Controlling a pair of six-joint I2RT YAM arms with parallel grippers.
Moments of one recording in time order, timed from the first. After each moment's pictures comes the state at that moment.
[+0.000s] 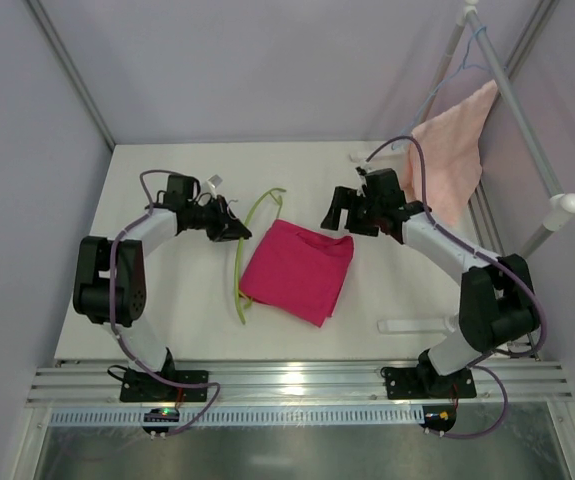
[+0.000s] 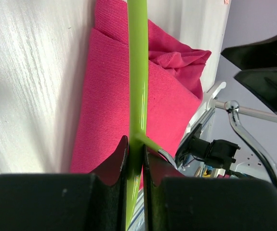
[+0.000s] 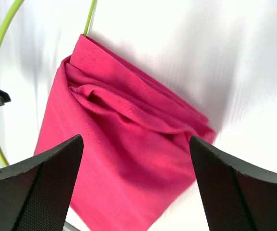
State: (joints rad) left arm -0.12 1.75 1.09 -0.28 0.82 -0.53; right arm 0.35 1.58 1.08 -0.28 -0.25 0.46
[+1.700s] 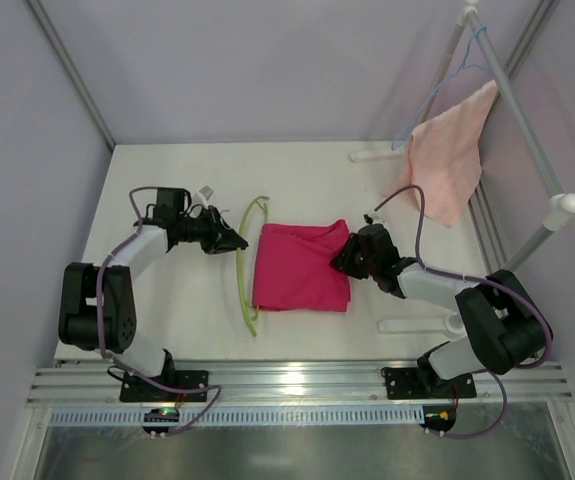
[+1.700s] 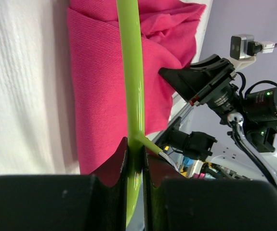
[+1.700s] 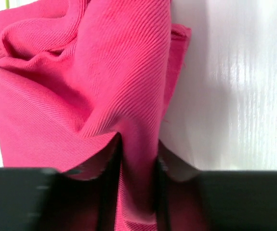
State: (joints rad) left arm -0.09 1.58 0.92 -0.26 0.87 -0.64; right arm 0.48 1.44 0.57 0.15 -0.02 0.78
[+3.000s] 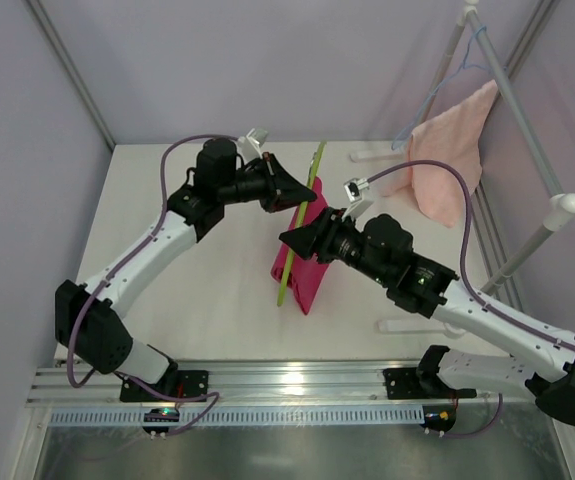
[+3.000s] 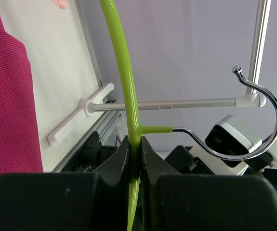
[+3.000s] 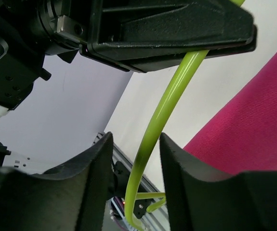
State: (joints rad) left arm -0.54 1.47 1.35 -0.13 0.65 -1.13; right arm 0.92 1.03 0.95 -0.03 0.07 0.81
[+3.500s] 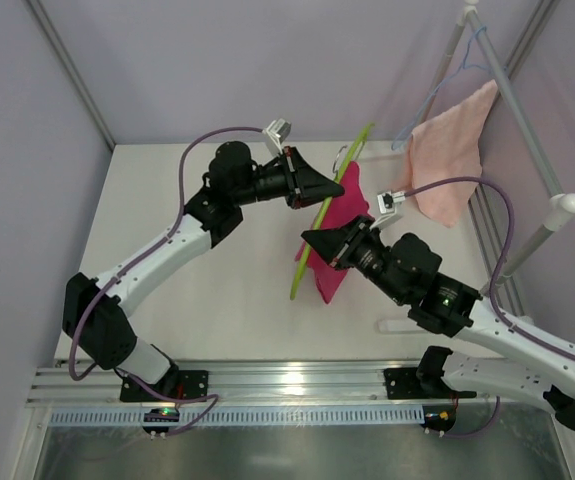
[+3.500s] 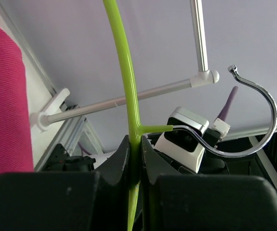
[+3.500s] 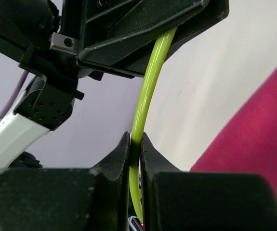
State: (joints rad) left arm -0.65 1.52 1.36 0.17 0.65 -1.25; right arm 1.00 0.88 0.87 0.01 0.27 0.88
